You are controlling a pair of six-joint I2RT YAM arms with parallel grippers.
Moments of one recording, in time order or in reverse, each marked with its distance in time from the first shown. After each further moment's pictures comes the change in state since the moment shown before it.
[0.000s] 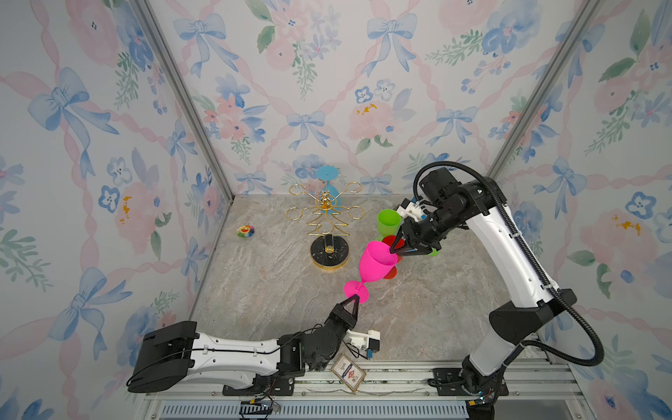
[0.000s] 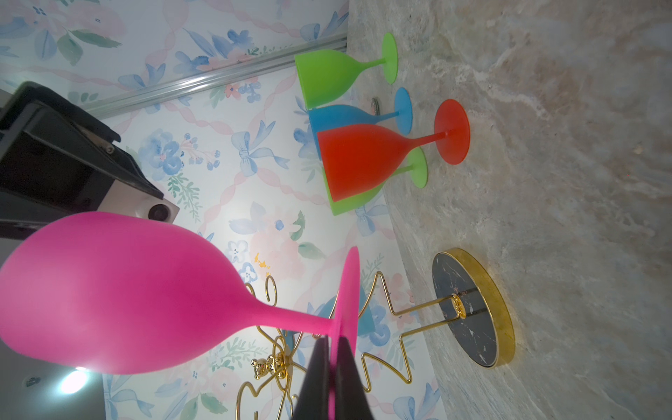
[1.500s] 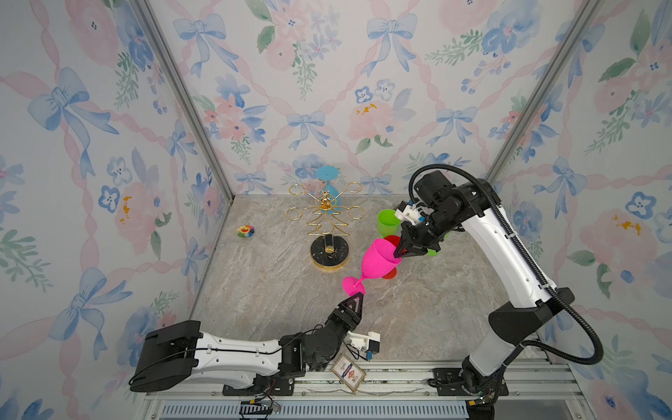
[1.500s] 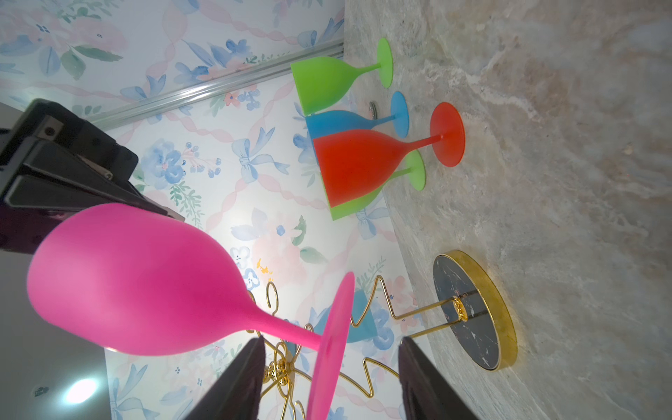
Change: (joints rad) left arm -0.005 0.010 -0.014 0.027 0.013 0.014; right arm 0.032 0.000 -0.023 0.000 0.111 -0.033
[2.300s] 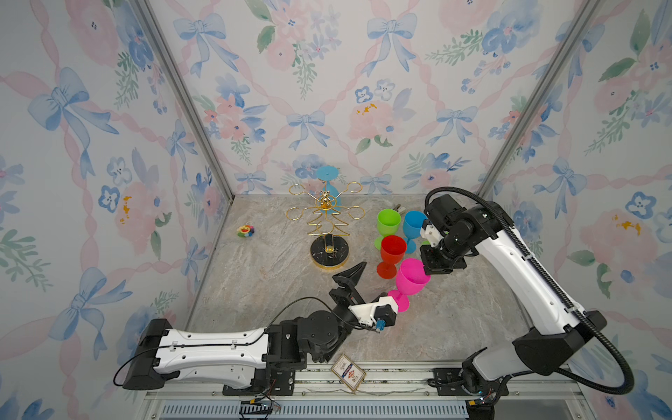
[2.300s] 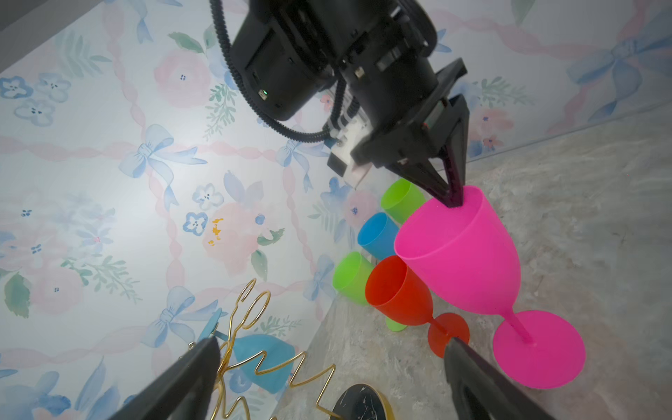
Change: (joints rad) left arm -0.038 -0.078 0.483 -0.402 0.049 -0.969; right arm -0.010 -0.233 -0.375 0.035 0.420 -0.003
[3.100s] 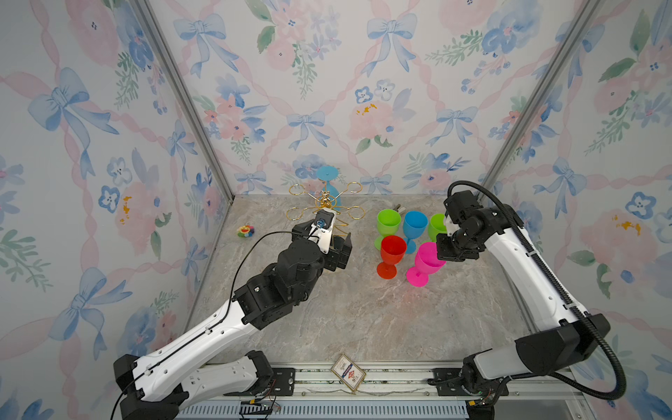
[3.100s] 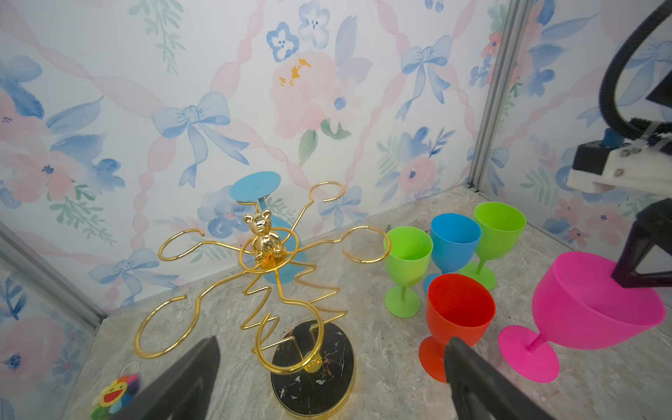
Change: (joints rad) left arm 0.580 0.028 0.327 -0.553 0.233 -0.764; right arm -0.228 -0.008 -0.131 0.241 0.121 -0.055
